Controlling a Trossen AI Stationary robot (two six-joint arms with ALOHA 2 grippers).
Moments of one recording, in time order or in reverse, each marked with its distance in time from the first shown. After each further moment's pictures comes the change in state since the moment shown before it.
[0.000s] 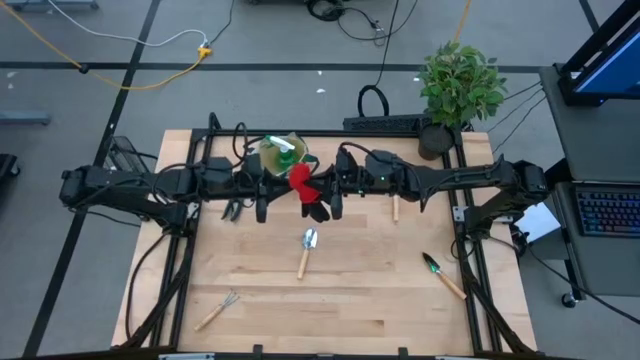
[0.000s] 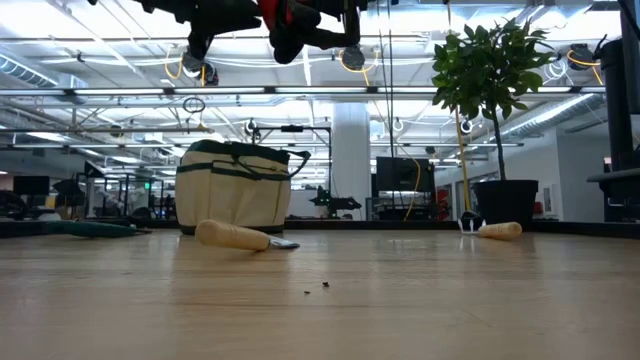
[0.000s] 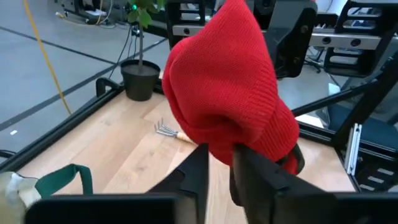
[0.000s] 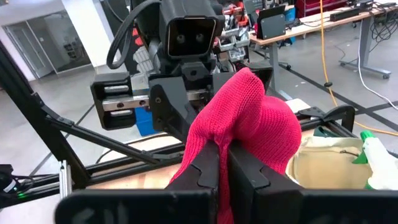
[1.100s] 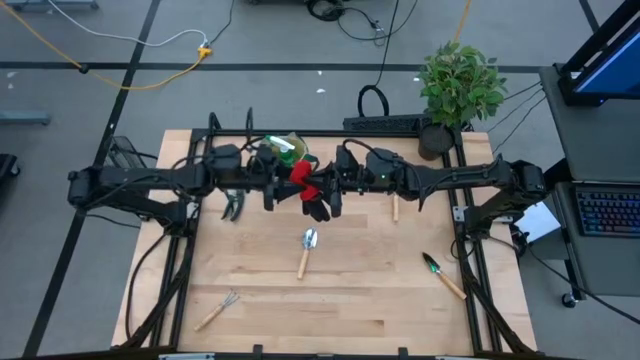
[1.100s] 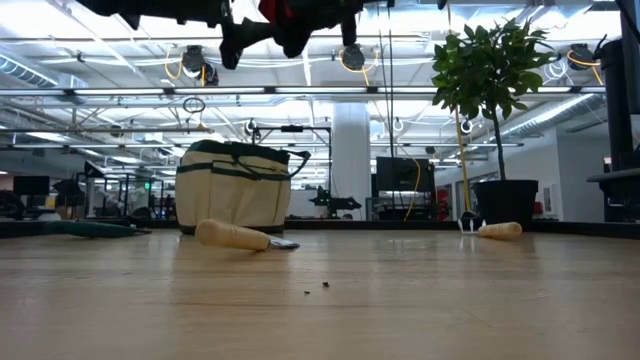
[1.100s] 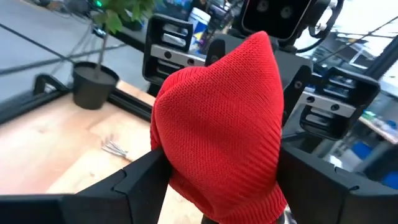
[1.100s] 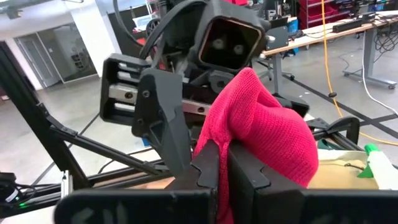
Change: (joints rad) left arm 0.128 0.135 0.000 0.273 0.285 -0.219; right arm -0.015 0.012 -0.008 0.084 -0.025 -0.001
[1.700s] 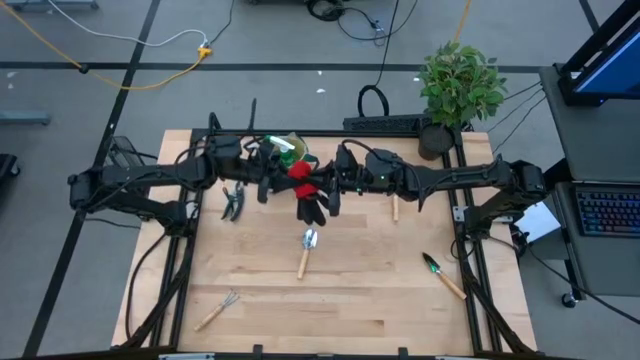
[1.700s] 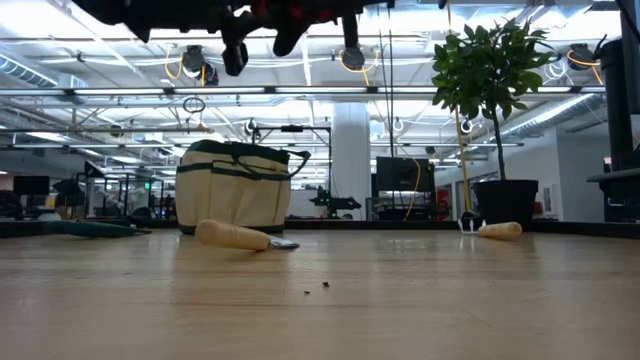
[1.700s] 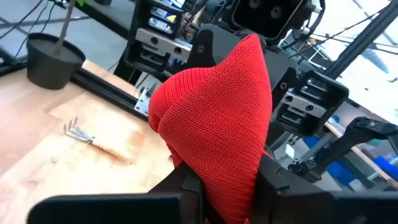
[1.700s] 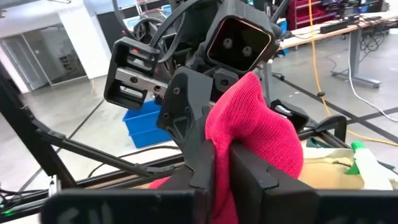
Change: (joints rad) left arm 0.117 0.007 0.000 -0.002 0.261 -0.095; right arm -0.002 0.000 0.001 -0.013 0.050 0.002
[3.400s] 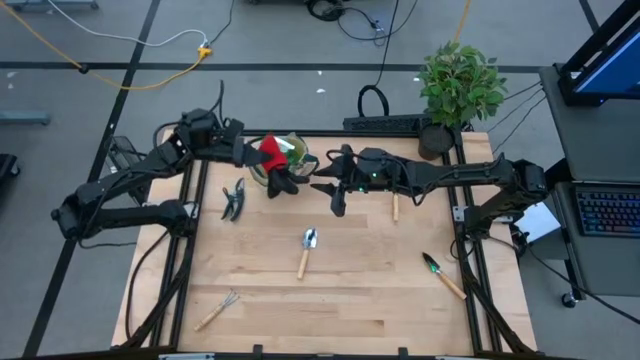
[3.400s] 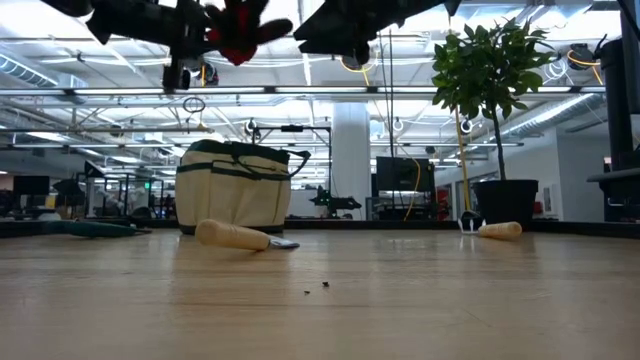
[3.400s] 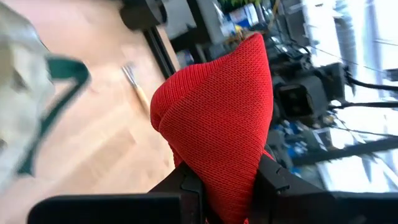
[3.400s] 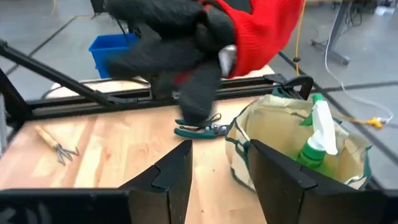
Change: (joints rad) left arm 0.378 -0.223 -0.001 -0.404 0.251 -0.441; right arm -0.031 -0.011 0.001 -0.266 -0.001 -0.206
